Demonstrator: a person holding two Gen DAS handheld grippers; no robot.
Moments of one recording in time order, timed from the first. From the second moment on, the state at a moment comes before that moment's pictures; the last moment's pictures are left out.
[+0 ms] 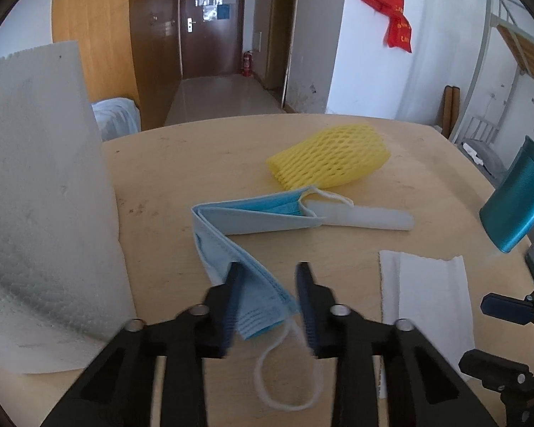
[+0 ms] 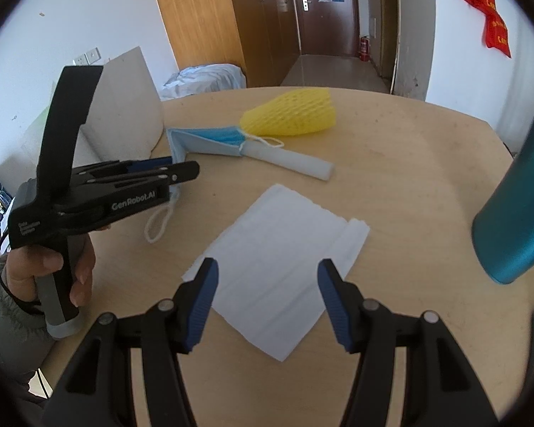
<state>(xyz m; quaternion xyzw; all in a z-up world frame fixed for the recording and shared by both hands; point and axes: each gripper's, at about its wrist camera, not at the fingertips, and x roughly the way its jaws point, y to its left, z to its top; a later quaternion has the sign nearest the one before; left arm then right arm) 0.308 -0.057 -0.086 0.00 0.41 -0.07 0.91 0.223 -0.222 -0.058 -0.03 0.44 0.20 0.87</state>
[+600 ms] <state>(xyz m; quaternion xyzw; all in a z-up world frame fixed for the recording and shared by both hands) 0.243 -0.054 -0.041 0.01 0.33 -0.08 0.94 0.231 -0.221 -0.059 -0.04 0.45 0.19 0.87</state>
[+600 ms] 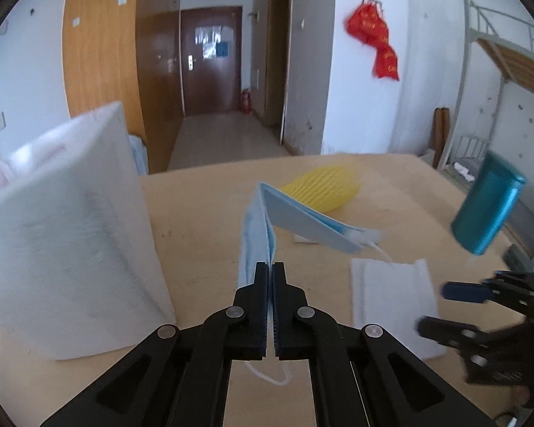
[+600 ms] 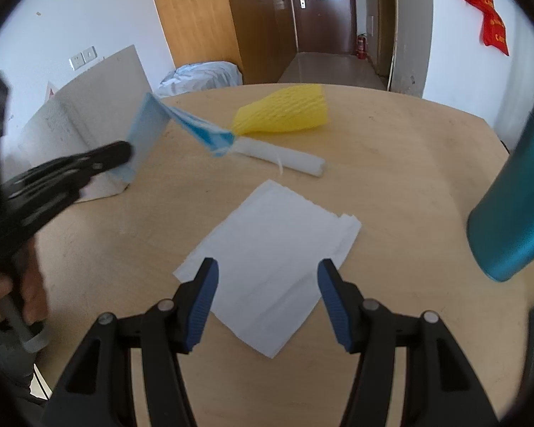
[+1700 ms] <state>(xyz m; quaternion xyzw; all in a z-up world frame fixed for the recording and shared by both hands) 0.163 -0.008 0.009 -0.04 0.24 -0.08 0.97 0.244 -0.190 -0.080 -0.13 0.48 0.19 0.85</state>
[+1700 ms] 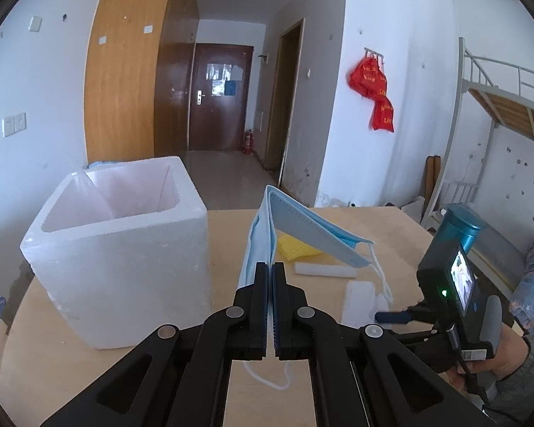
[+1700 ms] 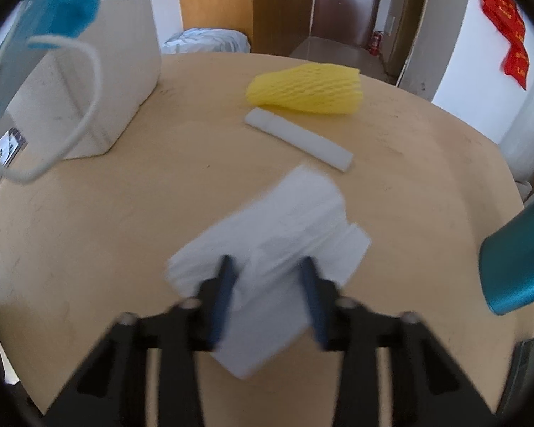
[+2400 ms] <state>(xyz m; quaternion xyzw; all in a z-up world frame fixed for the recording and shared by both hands) 0.118 0.027 0.031 -0.06 0.21 -0.05 0.97 0.199 -0.161 0.012 -0.09 0.37 0.26 0.89</state>
